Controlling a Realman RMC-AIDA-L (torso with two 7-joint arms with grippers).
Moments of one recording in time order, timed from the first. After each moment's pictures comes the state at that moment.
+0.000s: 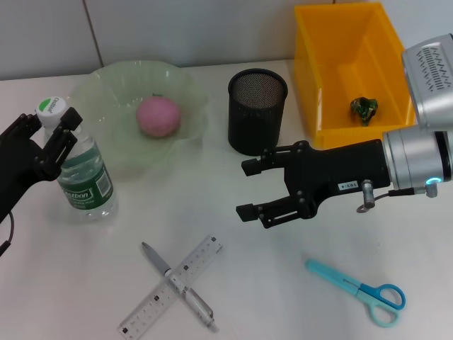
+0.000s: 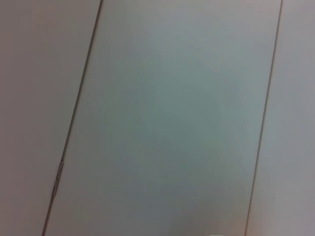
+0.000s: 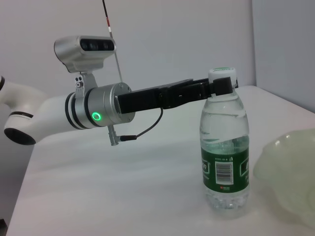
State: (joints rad) left arm -0.42 -2.07 0.63 0.13 1.27 1.50 -0.72; right arm 0.55 2.07 -1.05 -0.83 -1.88 -1.54 1.48
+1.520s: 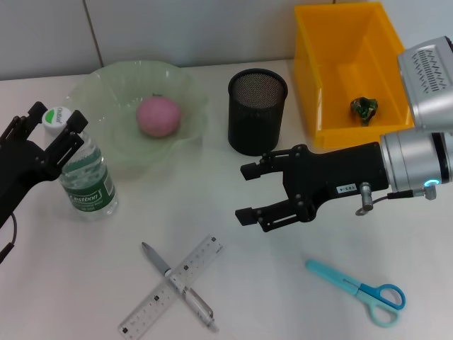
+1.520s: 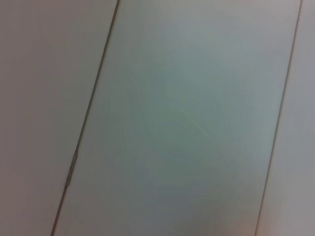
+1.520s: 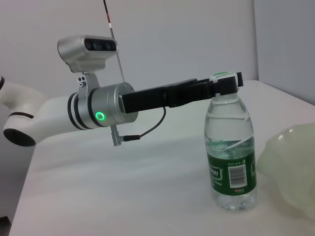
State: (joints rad) left arm -0.43 -2.08 0.63 0.09 1.23 1.48 -0.71; right arm 0.55 2.07 -1.05 -0.83 -1.89 -1.54 1.49
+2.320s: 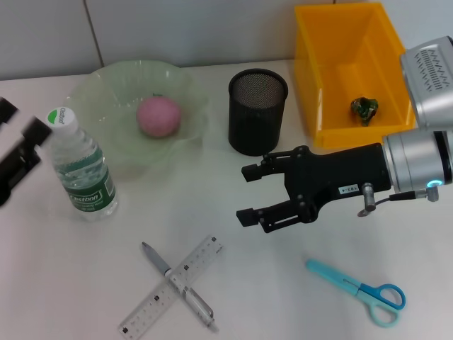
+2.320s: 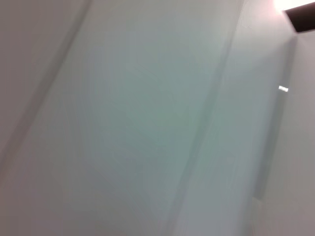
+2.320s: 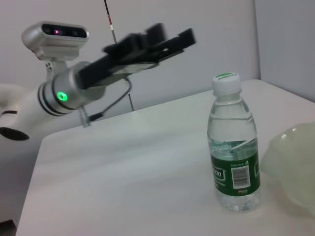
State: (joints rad) left arm -0.28 -2.06 0.73 0.30 1.24 1.78 -0.99; right arm 0.55 2.07 -1.05 -0.83 -1.89 -1.56 1.51
